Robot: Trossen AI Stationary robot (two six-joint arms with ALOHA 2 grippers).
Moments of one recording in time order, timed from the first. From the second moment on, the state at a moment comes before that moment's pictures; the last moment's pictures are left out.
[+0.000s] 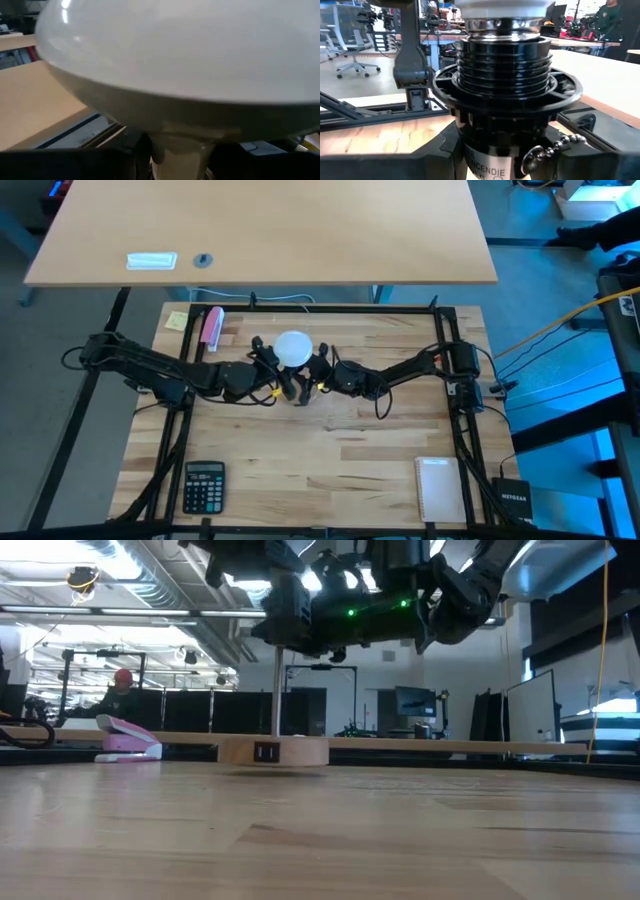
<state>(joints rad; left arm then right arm) -0.16 1.30 0.82 0.29 -0.82 -0.12 0.00 1.98 1.05 0.99 0.29 -0.03</state>
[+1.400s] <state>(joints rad) -0.15 1.23 0.82 0.30 0.00 0.03 0.03 1.88 1.07 0.92 -0.59 0.13</state>
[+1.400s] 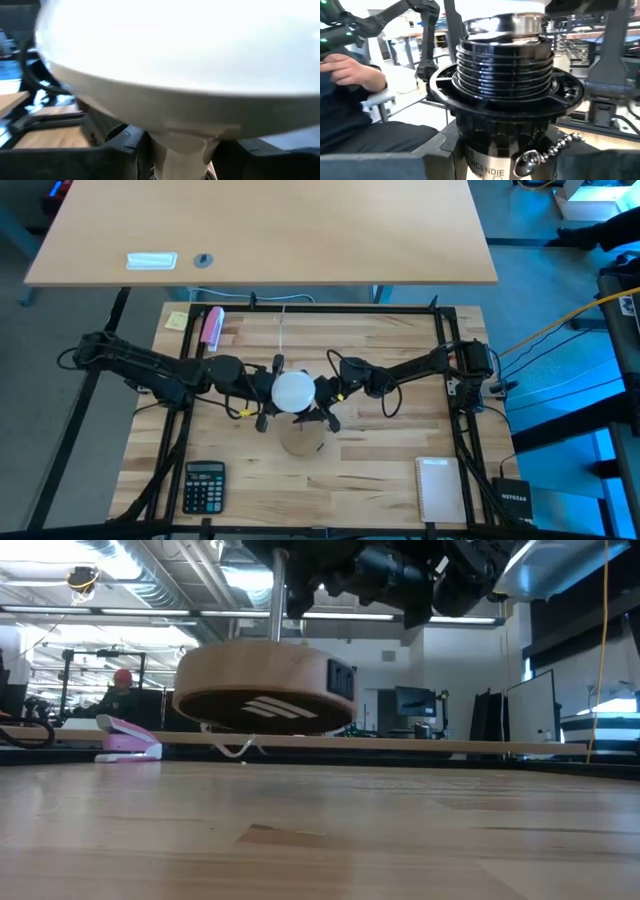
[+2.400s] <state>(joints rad) -0.07 1.23 0.81 0.21 0.19 0.05 0.06 1.87 1.17 0.52 -0.36 -0.11</state>
